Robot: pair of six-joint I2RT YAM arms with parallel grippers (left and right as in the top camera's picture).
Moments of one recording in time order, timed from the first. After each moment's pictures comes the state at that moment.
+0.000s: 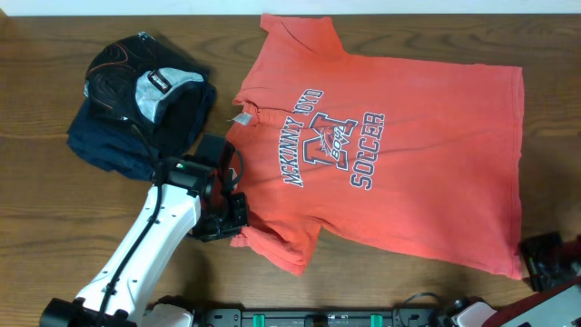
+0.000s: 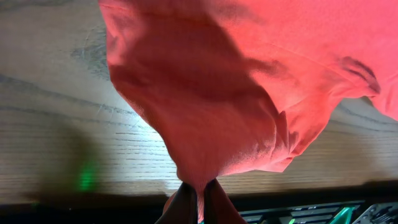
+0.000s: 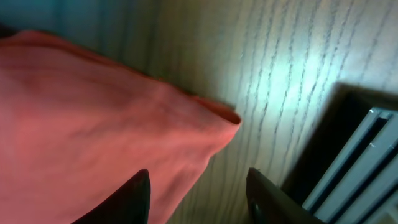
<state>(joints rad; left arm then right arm) -0.30 1.35 0.91 -1.16 0.26 -0.45 -1.00 1.38 0.77 -0.98 -0.05 0.41</state>
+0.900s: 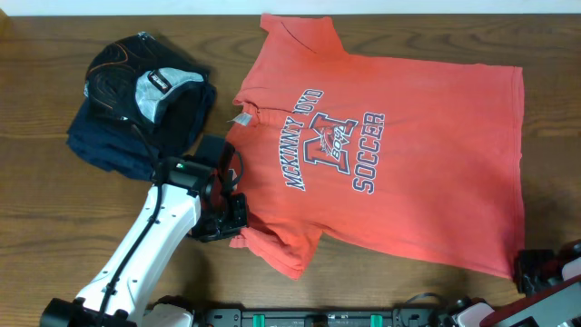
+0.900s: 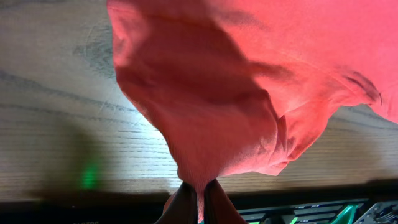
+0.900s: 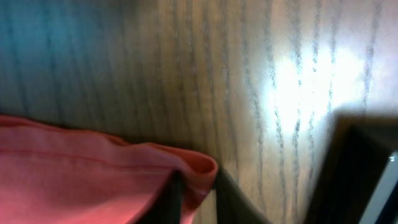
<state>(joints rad) -0.30 1.35 0.91 -1.17 0.26 -0.44 -1.07 1.38 0.57 -0.70 -0.01 0.51</state>
